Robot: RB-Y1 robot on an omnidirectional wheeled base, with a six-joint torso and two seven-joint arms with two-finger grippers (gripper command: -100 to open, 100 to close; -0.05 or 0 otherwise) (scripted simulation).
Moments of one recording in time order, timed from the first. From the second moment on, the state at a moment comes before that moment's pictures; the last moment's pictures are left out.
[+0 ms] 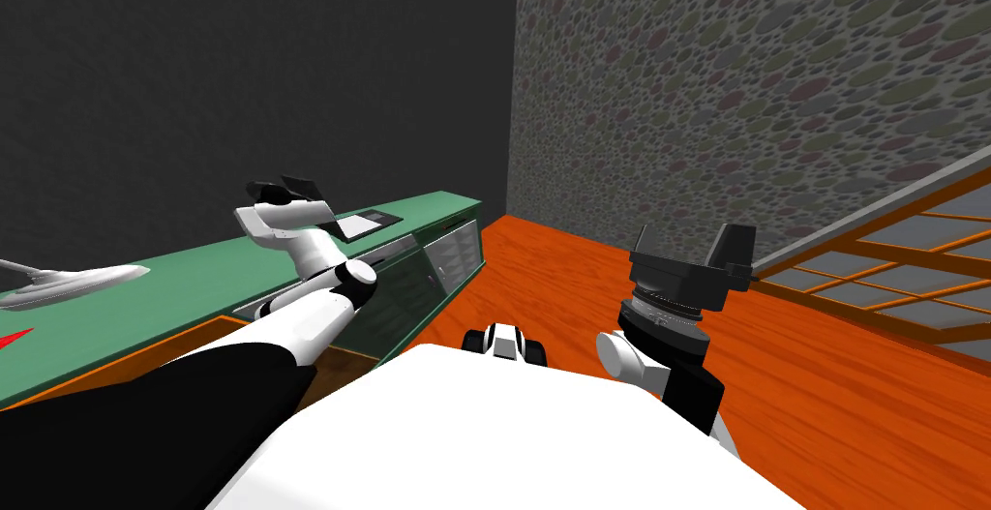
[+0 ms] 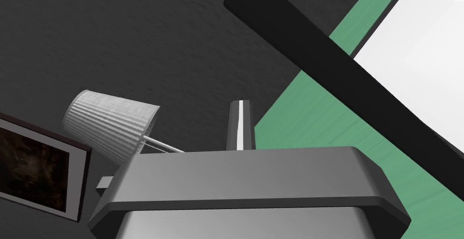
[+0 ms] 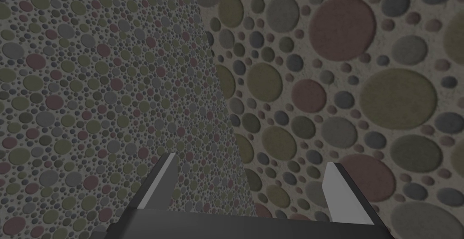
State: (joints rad) left arm -0.71 0.78 1.00 -1.14 -0.40 0.52 0.69; right arm 0.46 -0.02 -0.02 -2.37 -0.10 -0.65 0.03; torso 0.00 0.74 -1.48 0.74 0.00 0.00
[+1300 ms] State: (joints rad) left arm -0.80 0.84 1.01 -1.16 -0.42 0.69 0.67; right arm 0.46 -0.02 -0.02 -2.37 -0.10 -0.65 0.03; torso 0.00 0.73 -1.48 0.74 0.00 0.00
